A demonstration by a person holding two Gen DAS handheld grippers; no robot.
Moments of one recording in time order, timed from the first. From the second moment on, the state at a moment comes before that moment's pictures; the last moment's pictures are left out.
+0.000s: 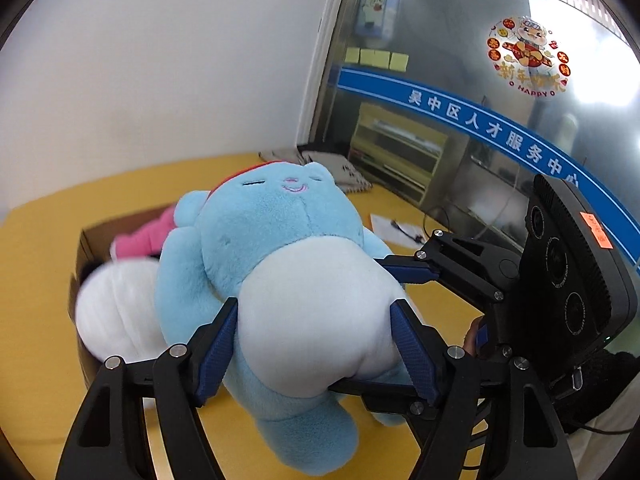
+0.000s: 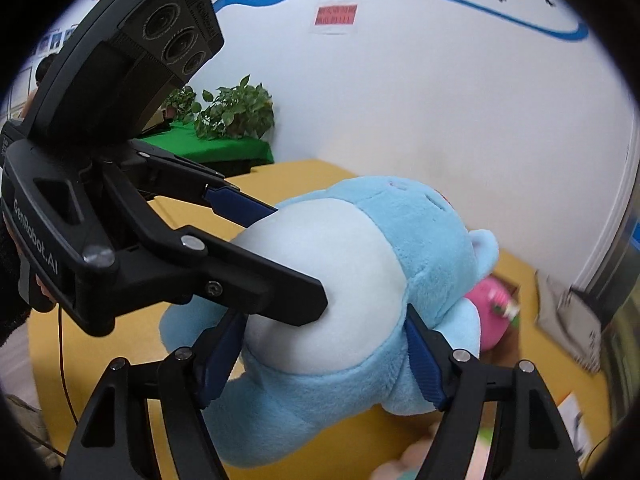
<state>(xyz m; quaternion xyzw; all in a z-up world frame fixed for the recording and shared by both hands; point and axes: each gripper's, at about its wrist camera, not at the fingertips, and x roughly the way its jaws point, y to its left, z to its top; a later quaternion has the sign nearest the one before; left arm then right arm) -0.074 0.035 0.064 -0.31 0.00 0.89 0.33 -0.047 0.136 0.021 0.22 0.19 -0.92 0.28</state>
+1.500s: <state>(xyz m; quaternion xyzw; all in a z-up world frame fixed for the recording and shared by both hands) -0.103 0.003 -0.009 -0.34 -0.04 0.91 0.23 -0.262 0.170 -0.010 0.43 0.10 -0.86 0.24</state>
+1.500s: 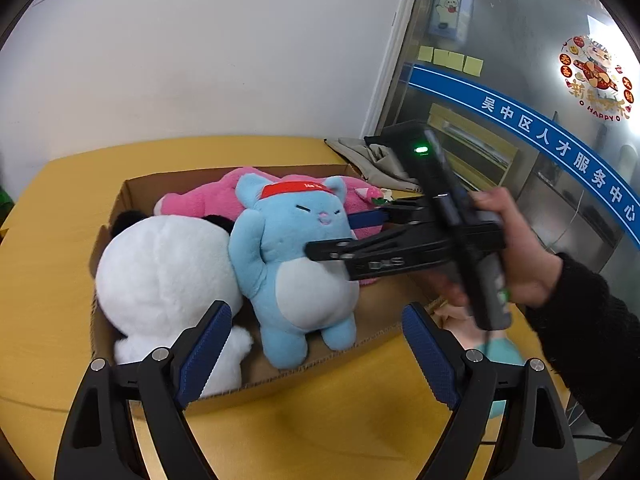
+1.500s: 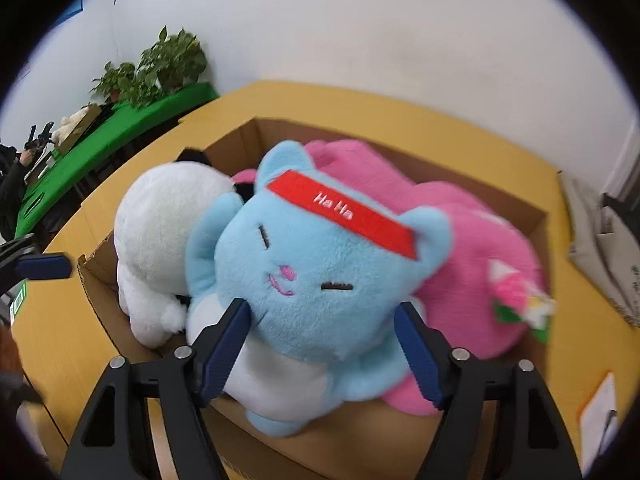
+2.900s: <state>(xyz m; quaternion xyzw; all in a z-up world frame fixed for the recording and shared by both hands) -0.029 0.114 0.008 -0.36 -0.03 0.89 0.28 0.010 0.275 -0.040 0.32 -0.04 -0.95 0.04</state>
